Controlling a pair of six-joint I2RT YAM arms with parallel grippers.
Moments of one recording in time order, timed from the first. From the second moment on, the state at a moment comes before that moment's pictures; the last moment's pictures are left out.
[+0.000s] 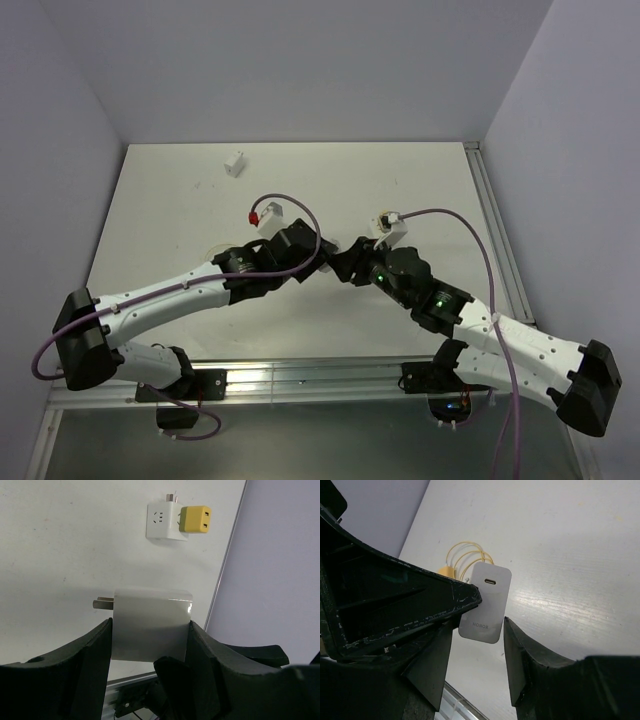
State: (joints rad) left arm -1.05 1.34 1.09 -0.42 -0.42 -1.48; right arm 0.88 0.85 0.56 0.02 0.21 0.75
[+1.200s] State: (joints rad) left arm -0.96 0.85 0.61 0.27 0.20 -0.78; right arm 0.68 0.45 0.48 -0.12 -0.36 0.62
